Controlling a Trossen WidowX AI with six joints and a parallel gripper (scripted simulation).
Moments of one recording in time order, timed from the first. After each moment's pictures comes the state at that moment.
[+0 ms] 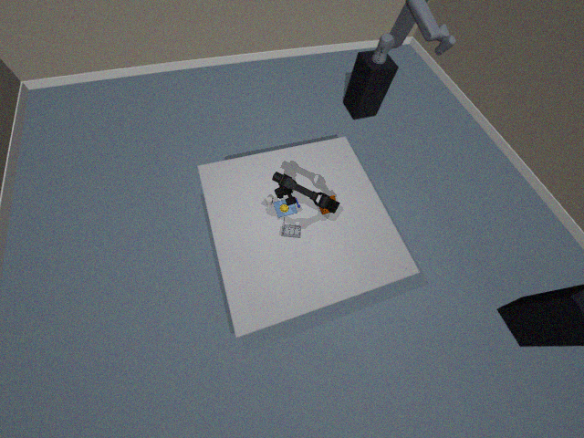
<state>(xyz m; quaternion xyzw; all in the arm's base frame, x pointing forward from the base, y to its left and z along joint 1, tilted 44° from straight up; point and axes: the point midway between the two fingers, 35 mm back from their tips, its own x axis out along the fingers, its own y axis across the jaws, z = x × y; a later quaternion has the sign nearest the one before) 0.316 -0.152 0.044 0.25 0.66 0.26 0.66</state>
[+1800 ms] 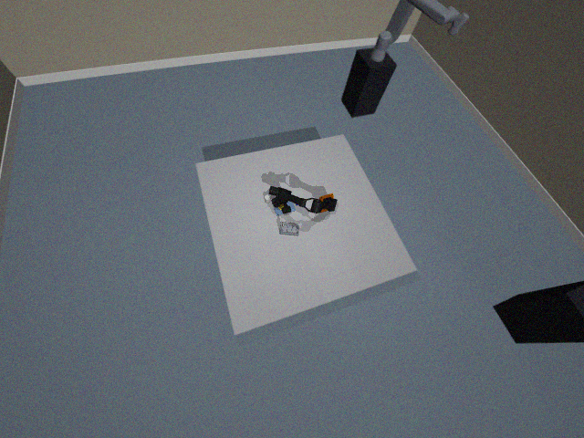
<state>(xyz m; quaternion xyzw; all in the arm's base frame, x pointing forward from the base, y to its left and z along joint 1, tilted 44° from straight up) 0.318 -0.042 -0.087 0.25 0.65 0.27 0.66</state>
